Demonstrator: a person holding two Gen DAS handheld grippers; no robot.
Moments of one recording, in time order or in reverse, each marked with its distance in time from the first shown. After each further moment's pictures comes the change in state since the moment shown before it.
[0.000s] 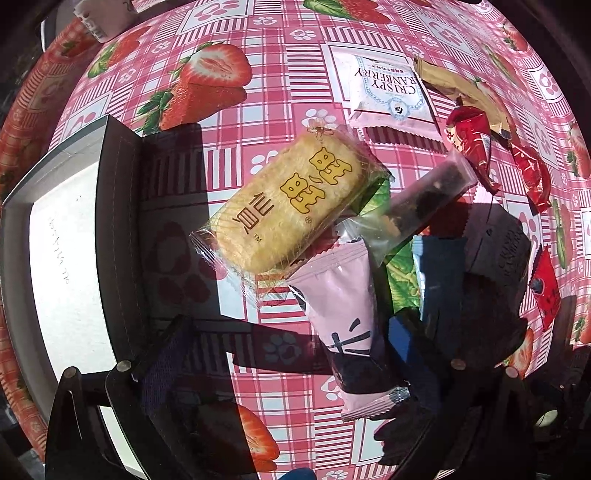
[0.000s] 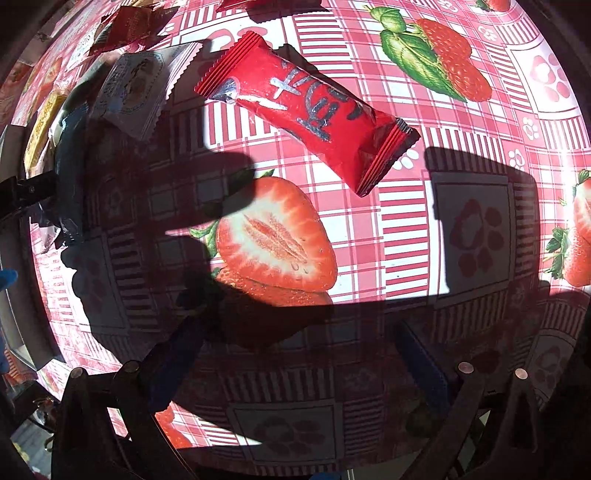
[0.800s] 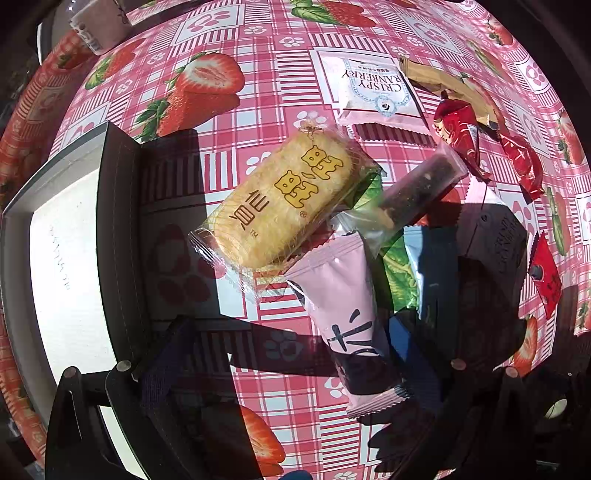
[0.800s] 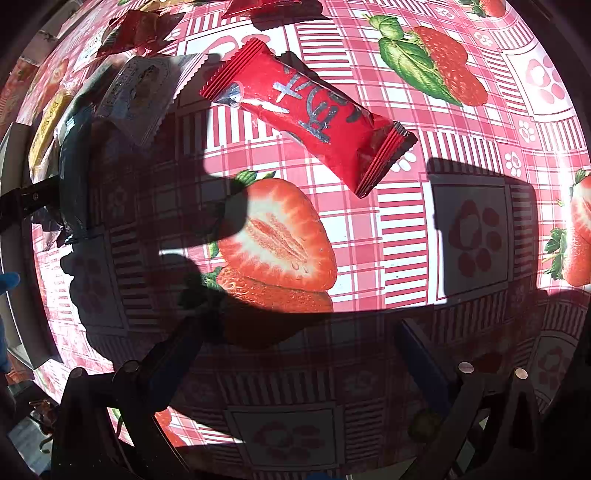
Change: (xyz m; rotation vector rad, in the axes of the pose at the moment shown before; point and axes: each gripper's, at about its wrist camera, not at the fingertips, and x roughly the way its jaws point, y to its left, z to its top) left arm -0.004 -0.003 -0.009 0.040 -0.050 0.008; right arm -0.015 0.003 -0.008 0.020 -0.027 -0.004
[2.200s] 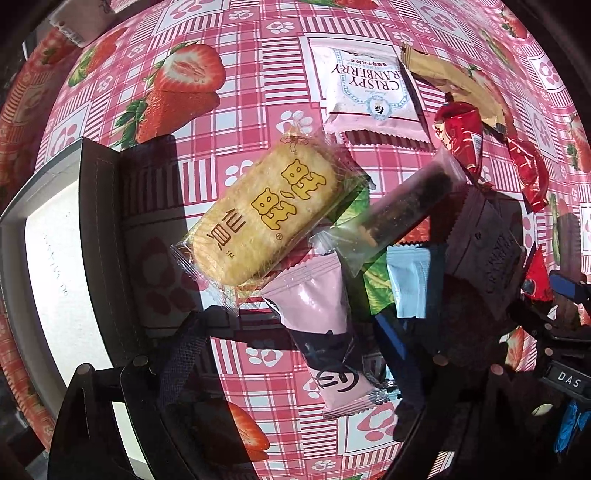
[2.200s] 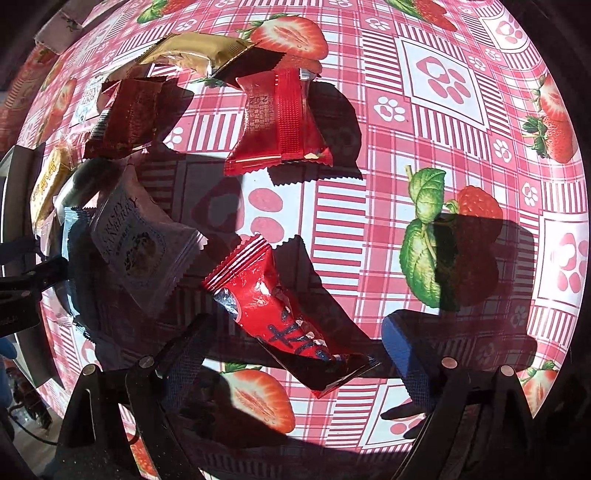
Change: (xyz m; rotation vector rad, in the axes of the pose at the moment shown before) left arm -0.002 -0.016 0.048 -0.007 0.130 0.001; right arm -0.012 0.018 0.139 -0.213 -0.056 -0.029
